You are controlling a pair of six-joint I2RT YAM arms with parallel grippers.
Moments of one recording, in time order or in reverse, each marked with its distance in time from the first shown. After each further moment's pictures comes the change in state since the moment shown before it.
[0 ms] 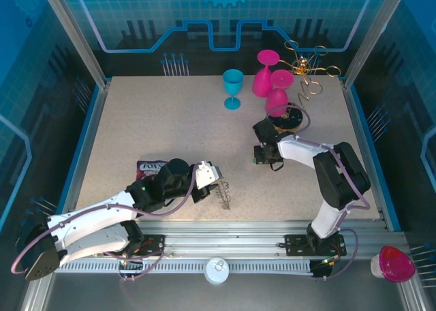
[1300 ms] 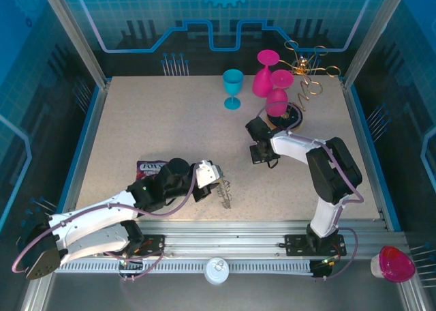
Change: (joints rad) left arm 0.000 0.012 0.000 0.037 0.000 0.004; right arm 0.037 0.075 0.100 -0.092 0.090 -0.077
